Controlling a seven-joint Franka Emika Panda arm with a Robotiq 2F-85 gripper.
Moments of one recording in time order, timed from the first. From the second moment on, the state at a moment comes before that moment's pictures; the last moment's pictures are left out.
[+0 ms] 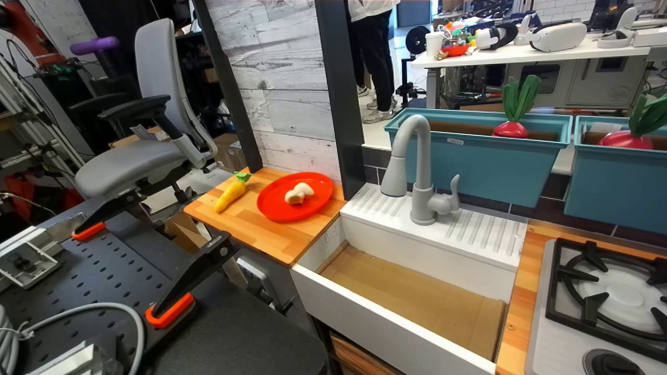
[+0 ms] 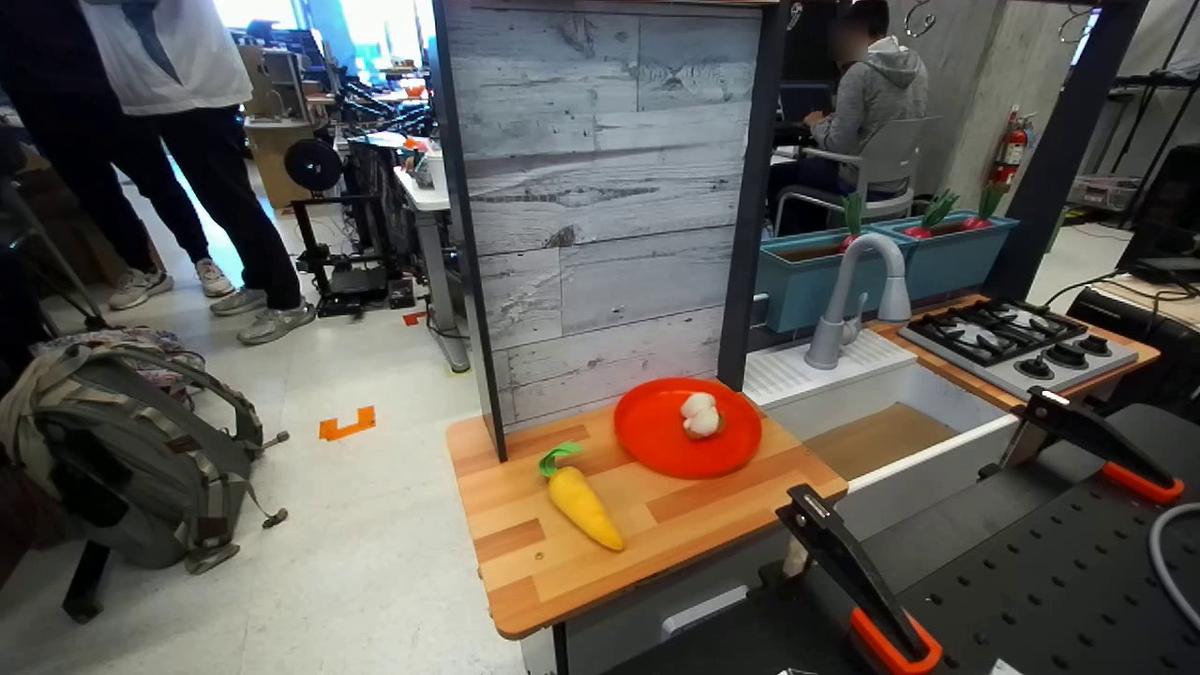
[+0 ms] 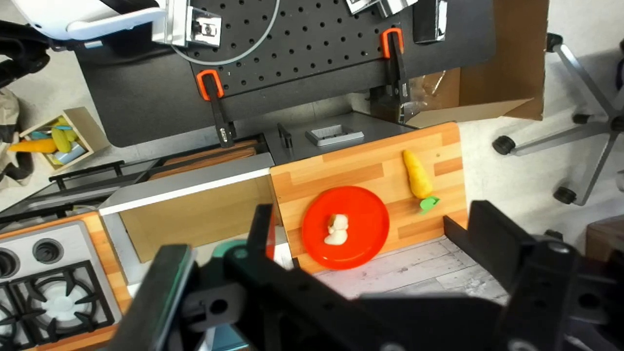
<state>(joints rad) -0.05 -0.59 -0.14 -2.44 0.07 1.79 -0.02</state>
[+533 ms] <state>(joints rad) -0.01 -0.33 -0.10 -2.55 0.20 2.24 -0.02</state>
